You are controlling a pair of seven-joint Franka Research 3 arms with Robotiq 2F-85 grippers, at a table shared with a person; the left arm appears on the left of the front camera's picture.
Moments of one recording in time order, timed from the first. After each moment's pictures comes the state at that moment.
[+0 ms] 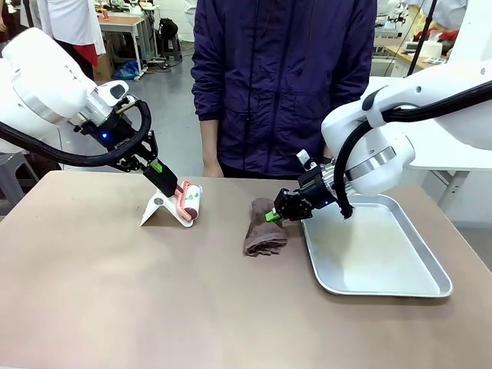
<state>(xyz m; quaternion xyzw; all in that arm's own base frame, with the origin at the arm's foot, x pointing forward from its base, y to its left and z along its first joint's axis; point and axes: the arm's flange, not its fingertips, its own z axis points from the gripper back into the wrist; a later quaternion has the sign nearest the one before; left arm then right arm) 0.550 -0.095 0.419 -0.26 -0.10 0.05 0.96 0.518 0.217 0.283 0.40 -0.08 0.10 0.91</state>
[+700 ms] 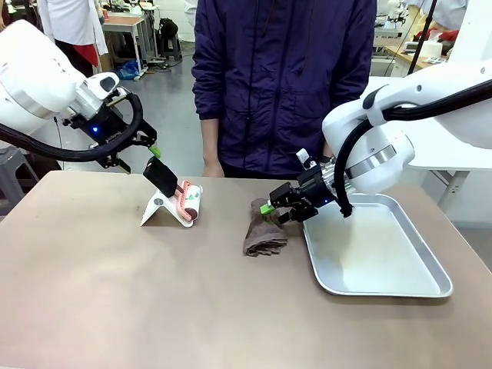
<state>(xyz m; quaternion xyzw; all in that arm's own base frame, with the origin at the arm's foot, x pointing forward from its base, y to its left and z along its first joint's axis) 0.536 -0.080 0.441 -0.26 -0.12 0.05 0.96 0.522 0.218 0.287 0.41 -0.08 0.10 0.91</state>
